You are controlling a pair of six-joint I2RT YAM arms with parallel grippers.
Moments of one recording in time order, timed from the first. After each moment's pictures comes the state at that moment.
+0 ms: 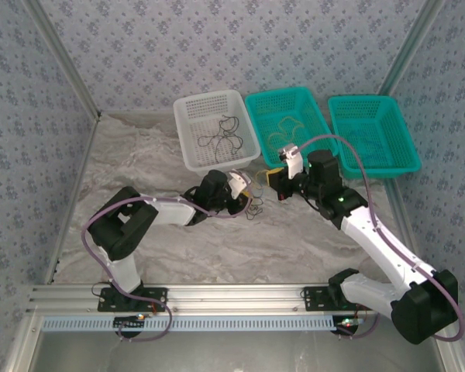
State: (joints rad) left arm -0.77 1.79 0.84 0.41 0.30 -0.03; right arm 0.44 1.07 0.86 -0.26 -0.37 0.08
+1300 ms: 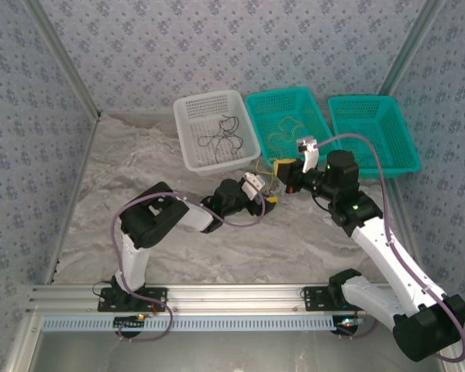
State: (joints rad) left arm -0.87 2.05 0.92 0.92 0.13 0.01; right arm 0.38 0.95 0.85 -0.18 -0.45 0.28
